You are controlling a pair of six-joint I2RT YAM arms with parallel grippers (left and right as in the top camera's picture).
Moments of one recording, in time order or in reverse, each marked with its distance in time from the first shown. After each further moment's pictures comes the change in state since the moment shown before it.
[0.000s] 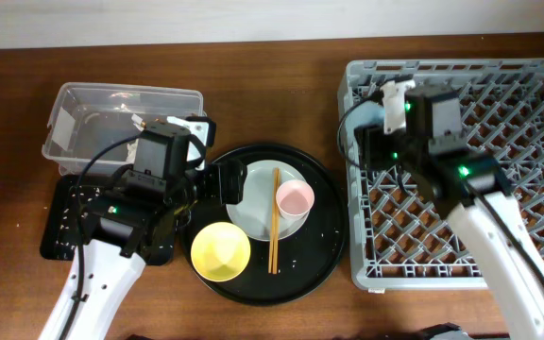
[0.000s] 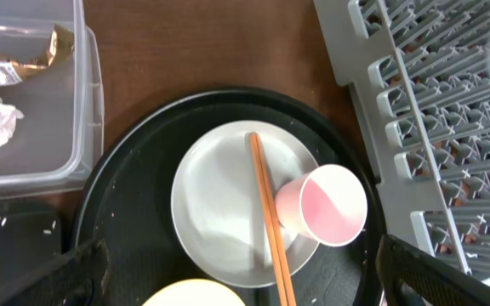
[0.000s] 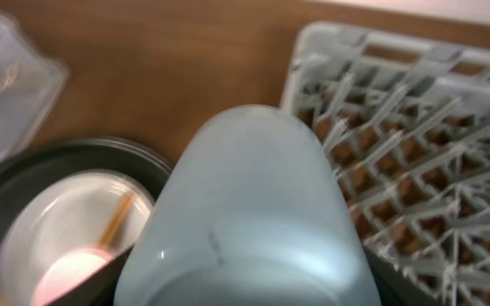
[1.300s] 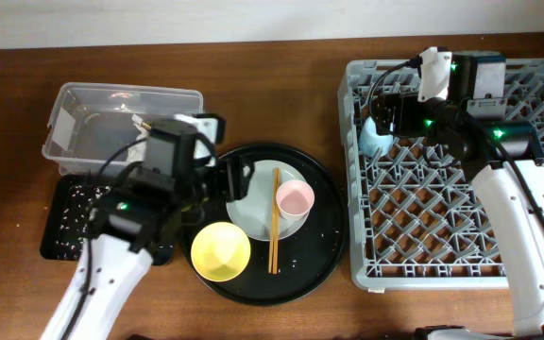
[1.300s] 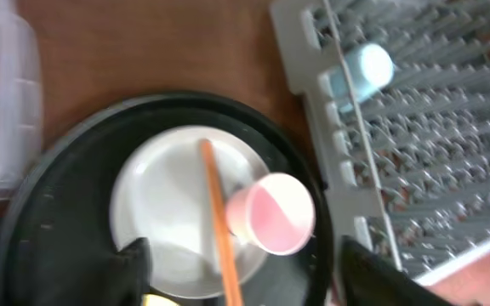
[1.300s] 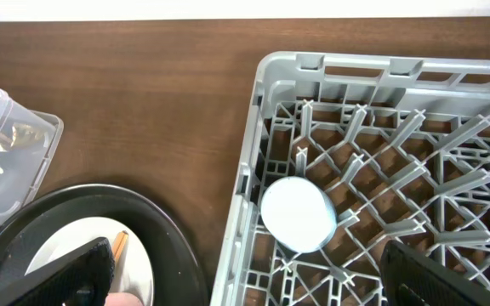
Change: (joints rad) left arm -0.026 0.017 -0.001 0.063 0.088 -0.101; right arm -0.184 0.109 0.177 -0.074 -0.194 0.002
